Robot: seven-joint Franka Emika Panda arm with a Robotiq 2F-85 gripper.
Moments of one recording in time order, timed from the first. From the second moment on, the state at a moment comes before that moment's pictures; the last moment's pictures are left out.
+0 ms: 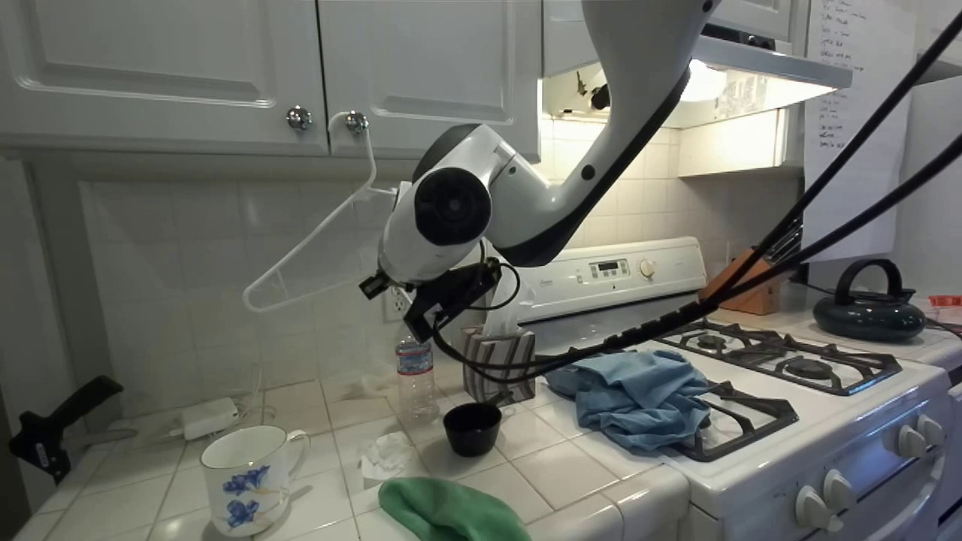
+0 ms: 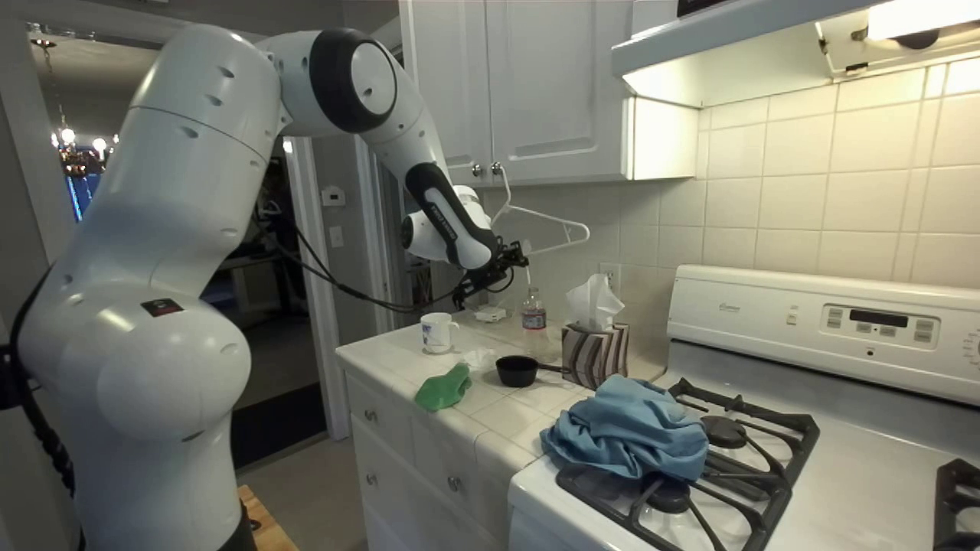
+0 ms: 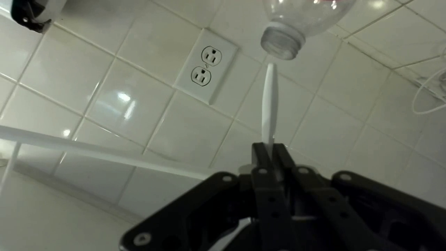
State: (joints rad) arm 0.15 0.45 0.14 -1.77 -2.21 2.60 1.84
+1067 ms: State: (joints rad) arm 0.14 0.45 0.14 -1.78 -2.28 2.58 1.93
